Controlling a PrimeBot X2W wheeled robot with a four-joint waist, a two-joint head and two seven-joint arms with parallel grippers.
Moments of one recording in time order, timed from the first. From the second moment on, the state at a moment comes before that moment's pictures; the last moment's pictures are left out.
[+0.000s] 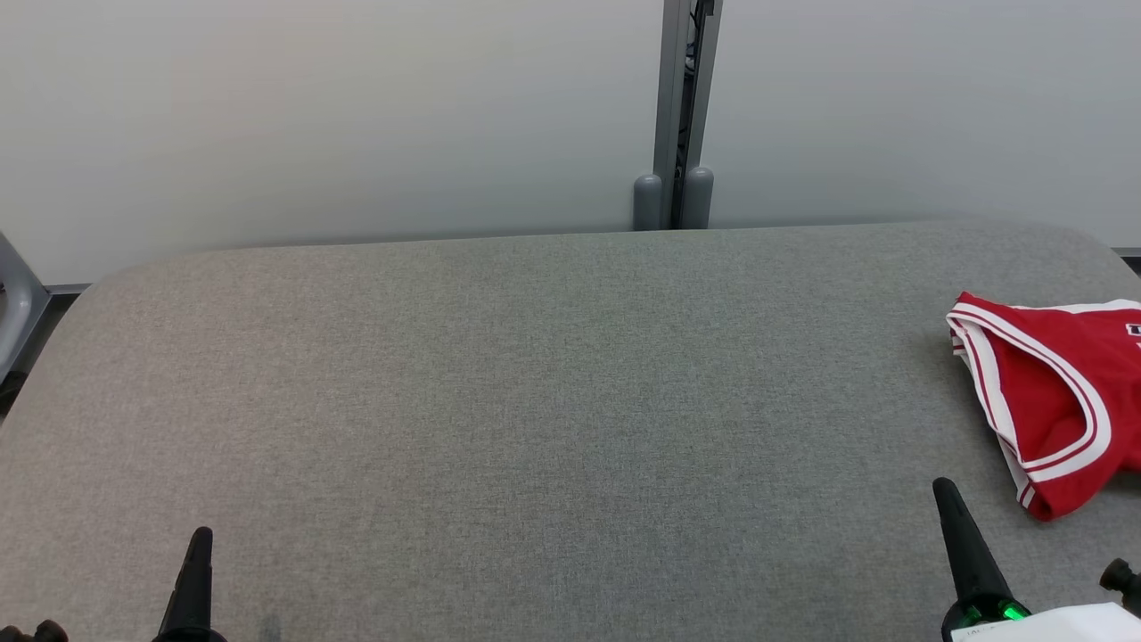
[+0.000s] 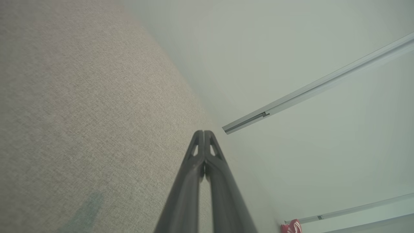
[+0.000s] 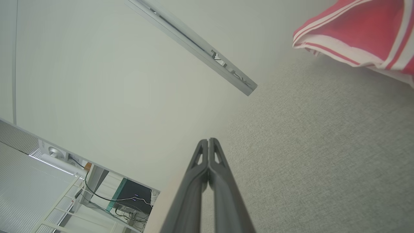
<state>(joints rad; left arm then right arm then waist) 0.15 0.11 0.13 0.10 -1.14 -0.05 0.07 0.12 -0.07 0.04 0.04 1.05 0.13 -0.05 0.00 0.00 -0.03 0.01</state>
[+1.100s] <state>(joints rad) 0.12 0.08 0.22 0.08 -1.42 -0.09 0.18 0.10 -0.06 0.07 0.05 1.36 0.13 -0.05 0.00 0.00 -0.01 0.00</state>
